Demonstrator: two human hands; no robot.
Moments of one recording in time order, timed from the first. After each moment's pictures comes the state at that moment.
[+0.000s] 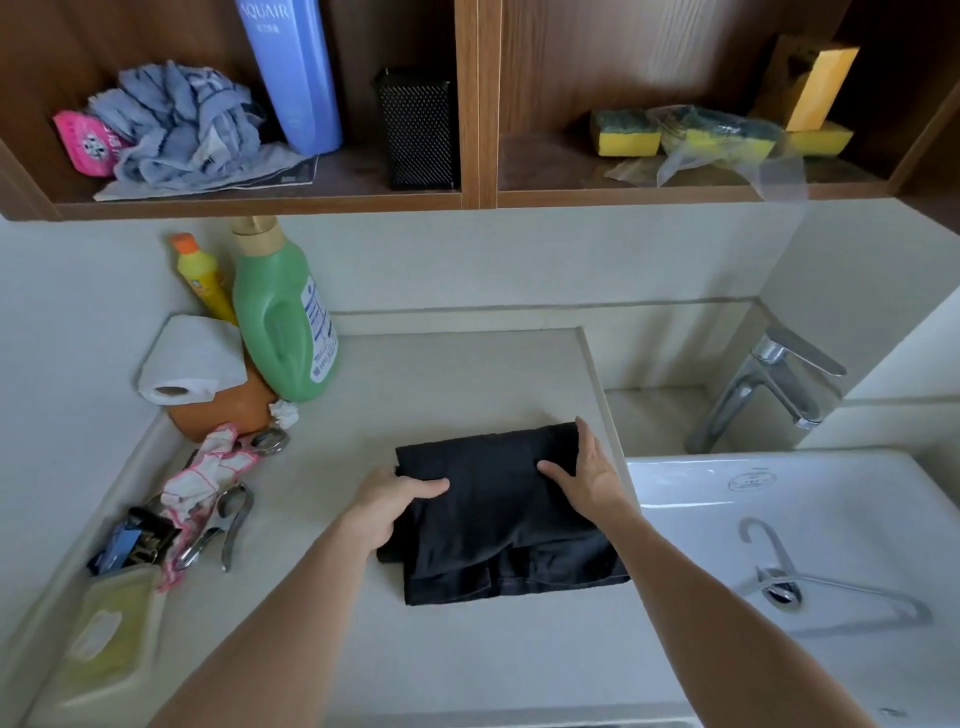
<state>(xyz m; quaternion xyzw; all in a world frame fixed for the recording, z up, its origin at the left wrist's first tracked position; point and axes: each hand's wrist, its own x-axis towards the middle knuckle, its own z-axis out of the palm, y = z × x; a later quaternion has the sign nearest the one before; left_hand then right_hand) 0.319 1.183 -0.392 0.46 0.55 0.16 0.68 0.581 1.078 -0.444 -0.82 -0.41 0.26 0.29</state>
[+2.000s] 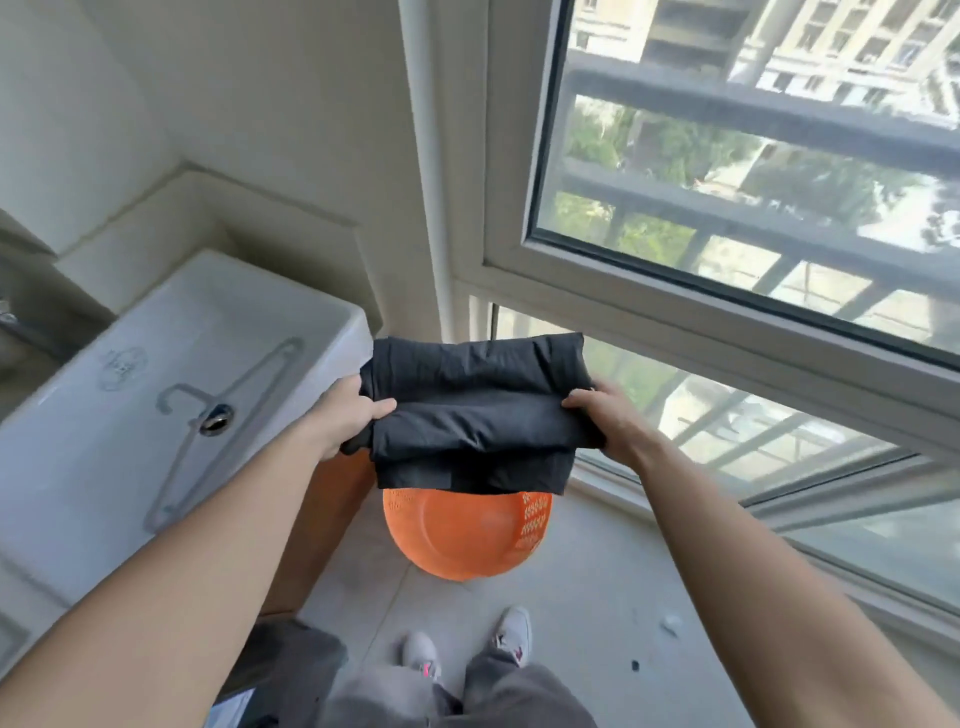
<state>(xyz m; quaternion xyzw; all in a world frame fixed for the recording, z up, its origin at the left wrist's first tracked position) 0.711 0.625 -0.447 0.81 0.19 -0.21 0.51 0.691 0.291 -0.445 -0.67 0.22 0.19 0.69</state>
